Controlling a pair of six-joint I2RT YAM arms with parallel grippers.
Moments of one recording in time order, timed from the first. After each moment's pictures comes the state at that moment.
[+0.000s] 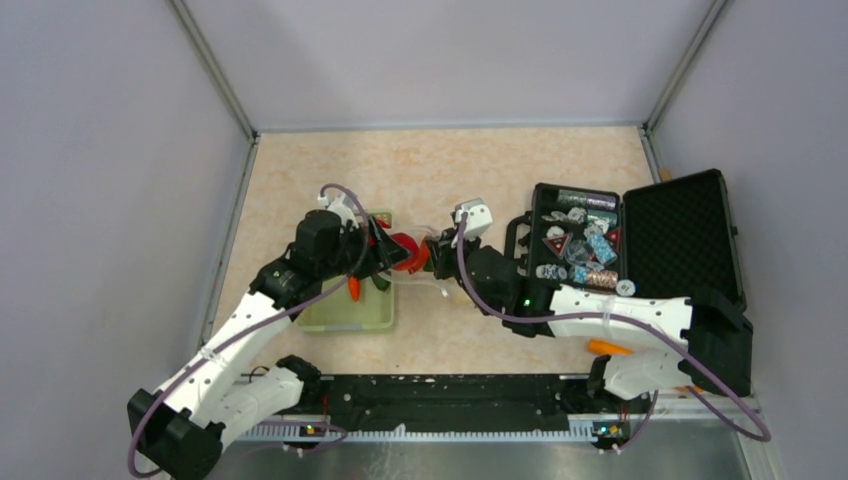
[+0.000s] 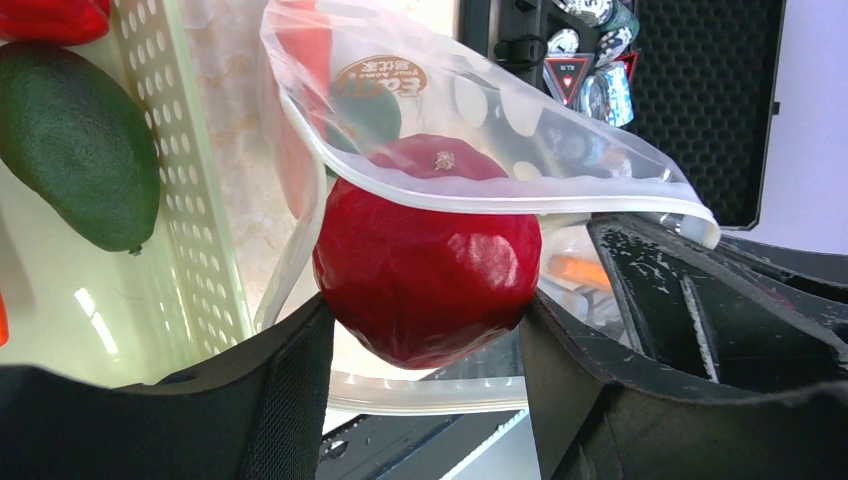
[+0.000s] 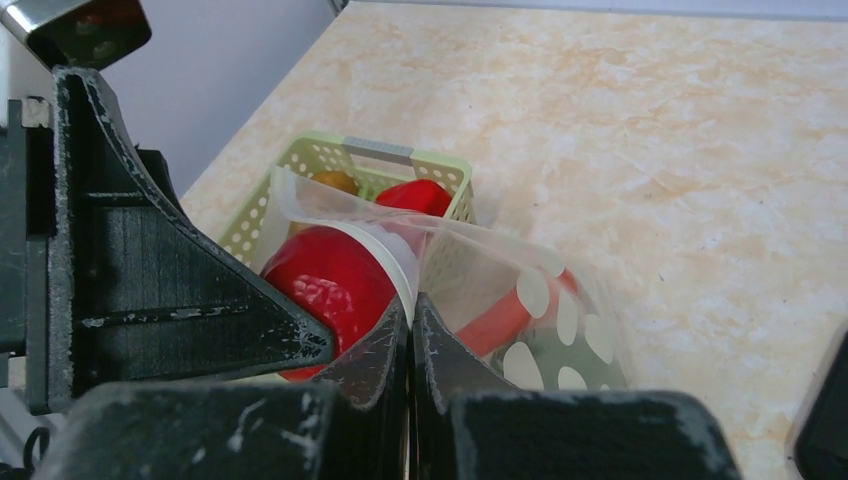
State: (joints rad) left arm -0.50 0.92 0.81 -0.43 0.25 -0.84; right arm 1.18 1.29 0.84 0.33 0.61 0.36
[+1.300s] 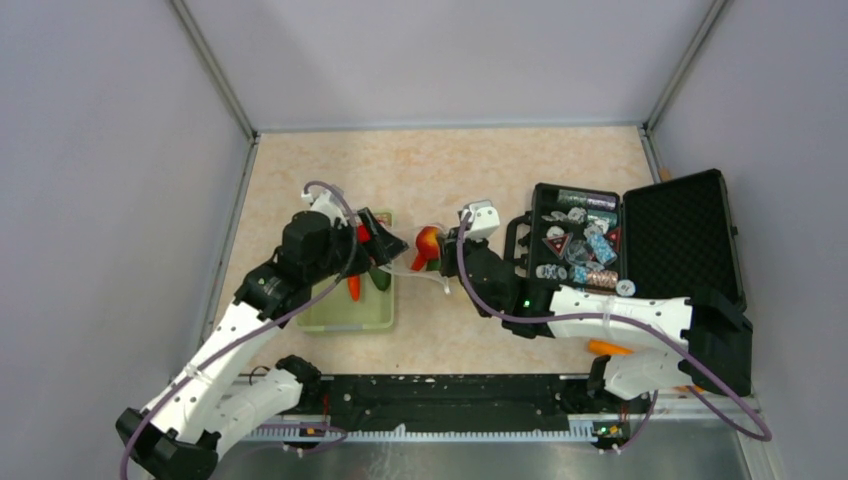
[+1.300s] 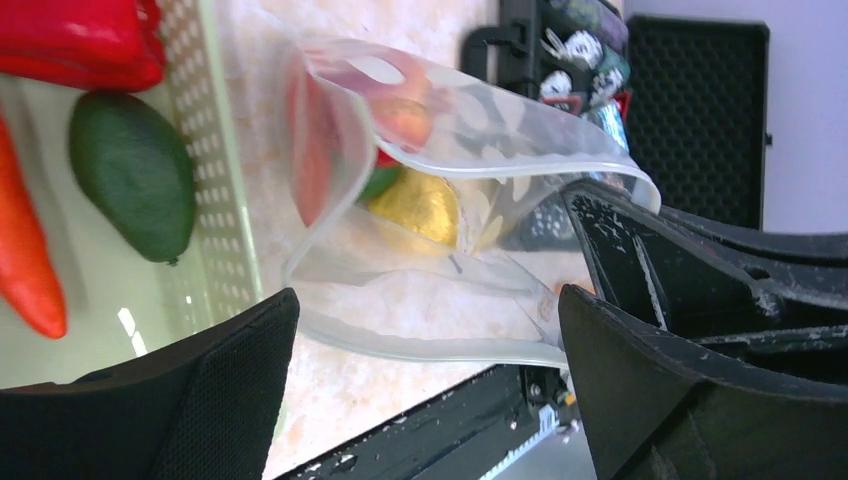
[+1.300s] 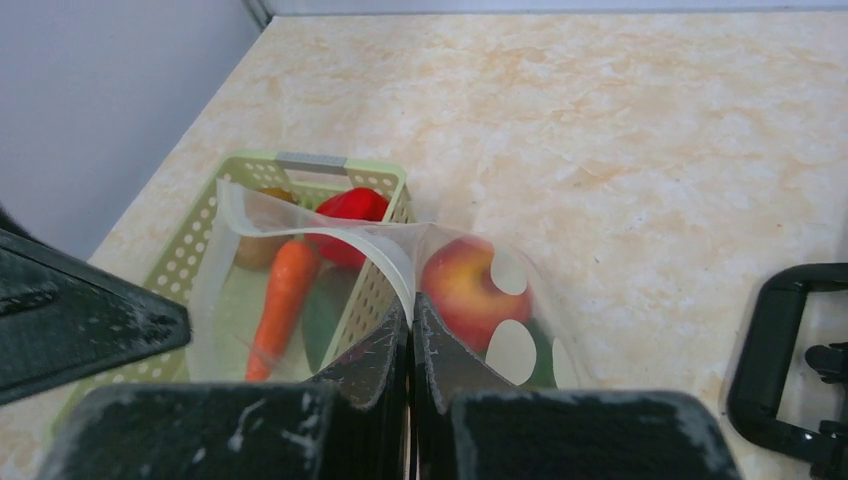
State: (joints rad) left arm -0.51 0.85 0.85 -0.48 0.18 -0.80; right arm 1.19 1.29 0.84 0.29 0.74 0.37
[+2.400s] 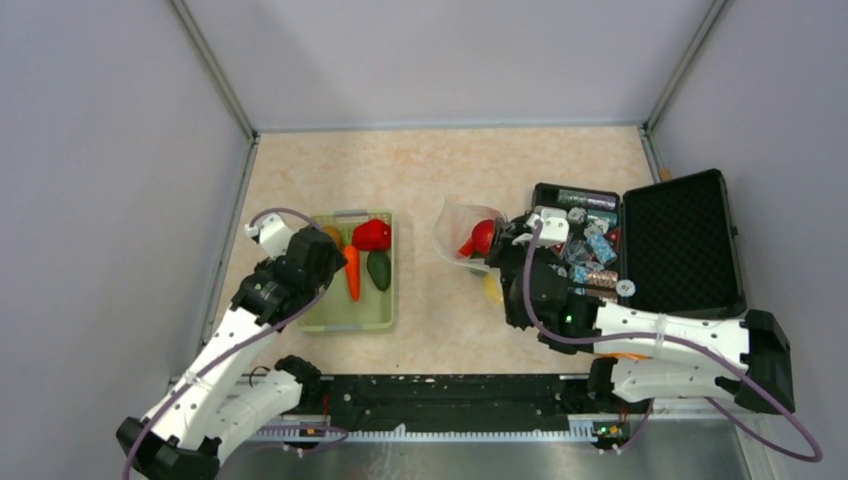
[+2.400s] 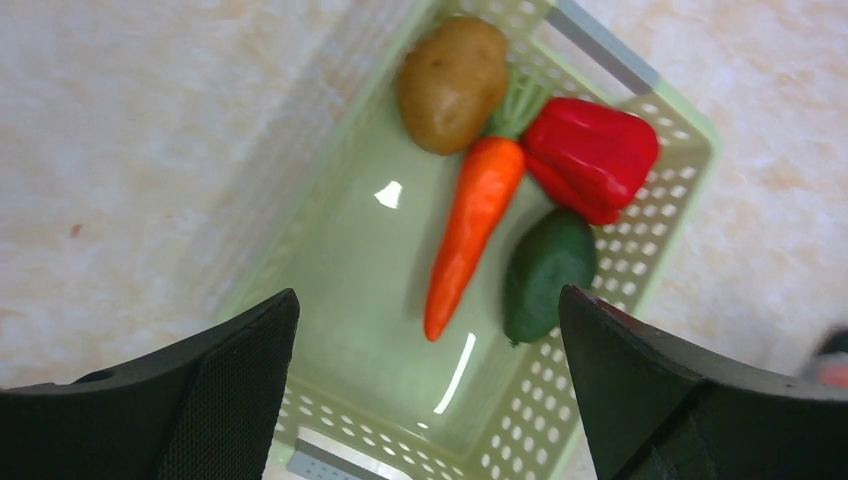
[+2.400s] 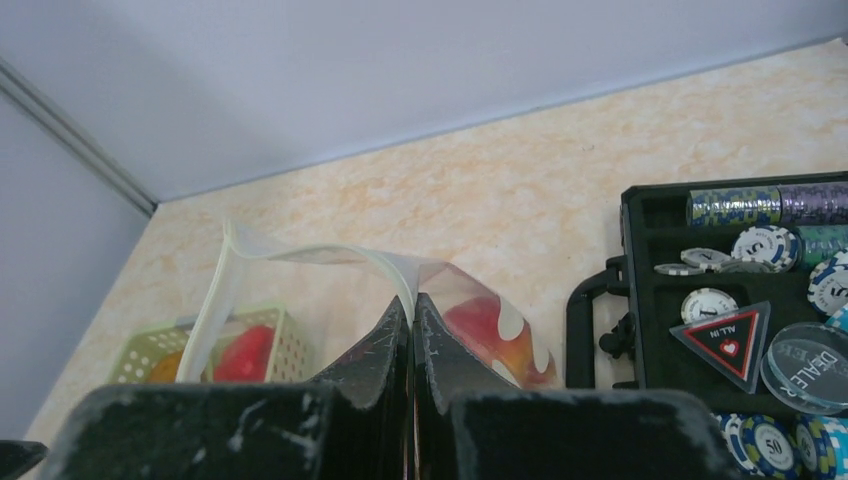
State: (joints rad) left arm -0.48 0.79 0.82 -0.86 -0.58 -0.97; right arm 1.25 1.06 0.75 0.36 1.21 0.25
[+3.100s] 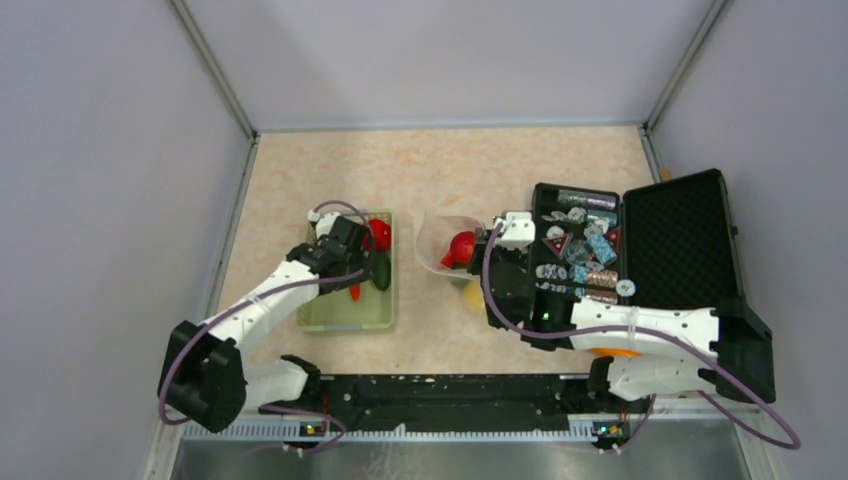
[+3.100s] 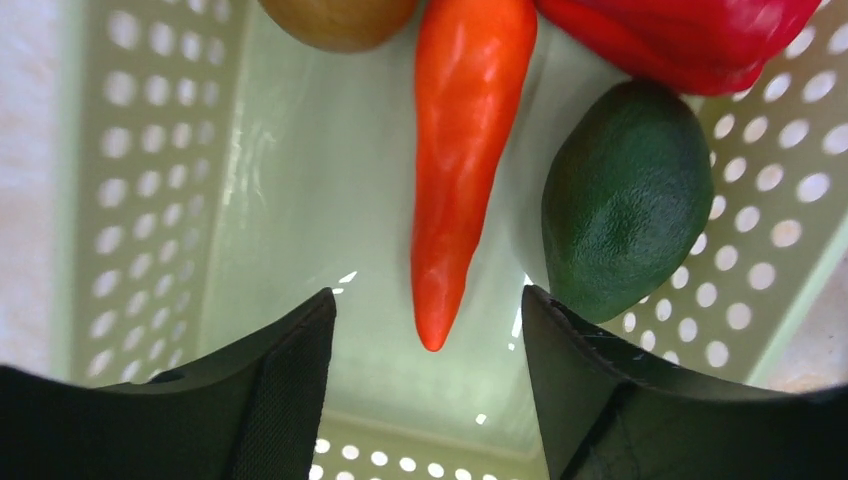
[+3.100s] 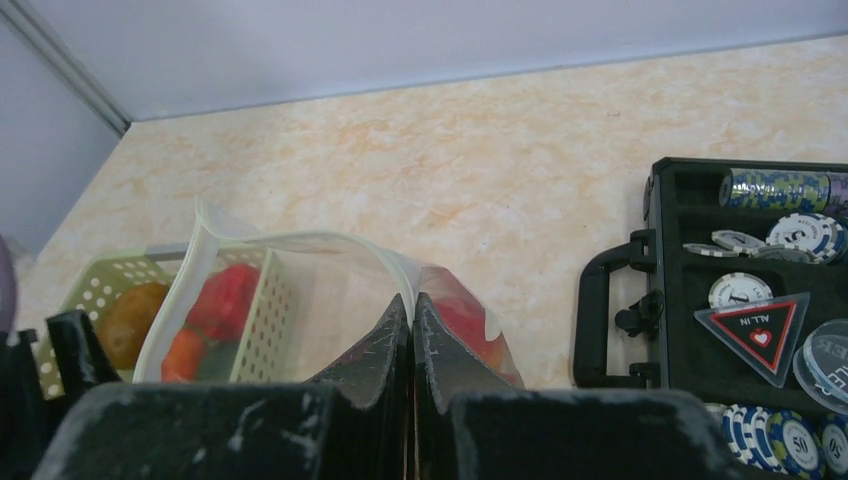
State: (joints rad) left arm -0.46 1.20 0.80 -0.70 -0.39 -0.75; right arm 1.25 1.17 0.77 0.31 1.15 0.29
